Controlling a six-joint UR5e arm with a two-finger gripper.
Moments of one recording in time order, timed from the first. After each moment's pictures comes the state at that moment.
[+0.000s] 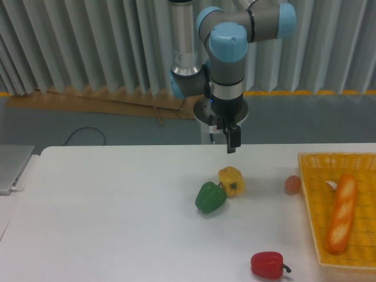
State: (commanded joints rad) arm 2.38 -1.68 -1.53 -1.43 1.63 1.43
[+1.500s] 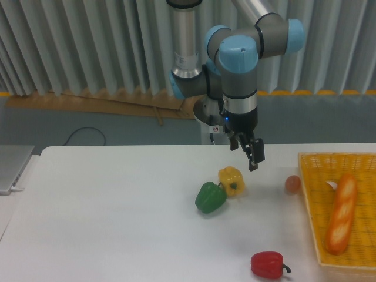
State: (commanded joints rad) arm 2.41 -1.71 -1.51 -1.39 1.63 1.28
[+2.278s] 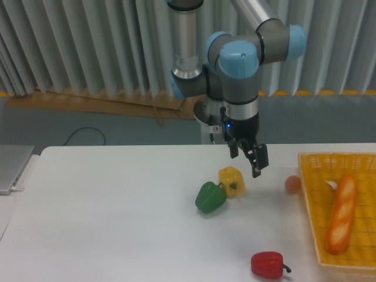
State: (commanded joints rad) arm 2.41 -1.77 -1.49 -1.31 1.64 1.27
